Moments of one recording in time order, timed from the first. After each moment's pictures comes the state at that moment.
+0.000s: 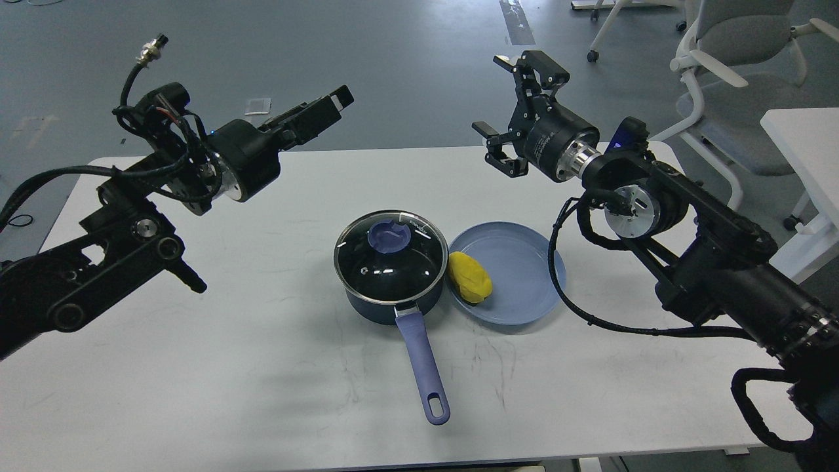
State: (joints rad) left arm -0.79 0.54 -0.61 -1.38 1.43 0.06 -0.09; right arm 0.80 -0.25 0.79 1.05 -0.30 0.08 -0.01
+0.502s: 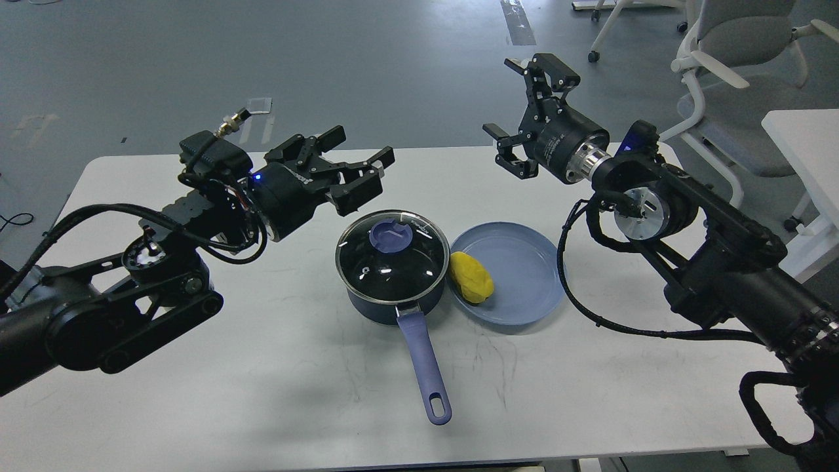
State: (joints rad) left arm -0.78 0.48 -0.45 -1.37 1.88 0.21 -0.14; right arm 0.75 -0.28 0.84 1.05 -0.30 0.08 -0.01
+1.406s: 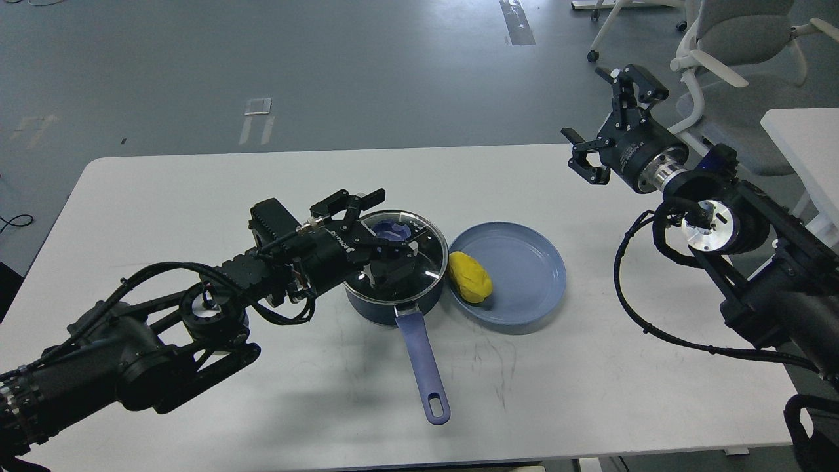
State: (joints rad) left arm -0.67 0.34 -0.42 -1.22 2.14 0.27 -0.17; right arm 0.64 -0.39 0.97 1.05 -0.28 0.08 -0.01
